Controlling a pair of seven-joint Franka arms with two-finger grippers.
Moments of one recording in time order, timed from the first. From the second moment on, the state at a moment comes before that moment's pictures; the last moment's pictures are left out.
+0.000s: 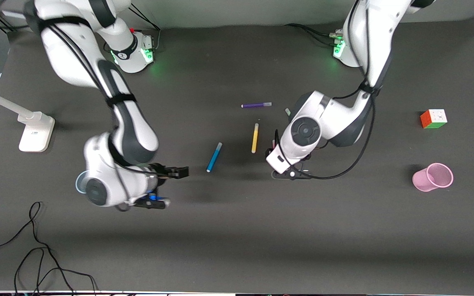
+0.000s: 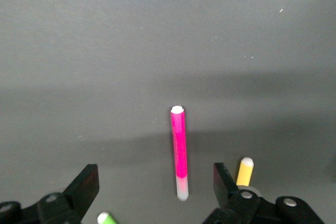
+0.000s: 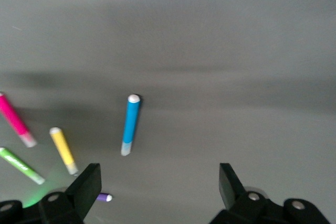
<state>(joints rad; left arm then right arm) -0.46 0.59 -0.14 -1.65 -0.01 2.15 -0.53 0.35 0.78 -0.05 -1.30 0.41 1.69 0.27</state>
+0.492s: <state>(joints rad) -0.49 0.65 -0.14 -1.80 -0.01 2.47 -0.50 0.40 0.93 -0.01 -1.22 0.41 1.69 0.35</state>
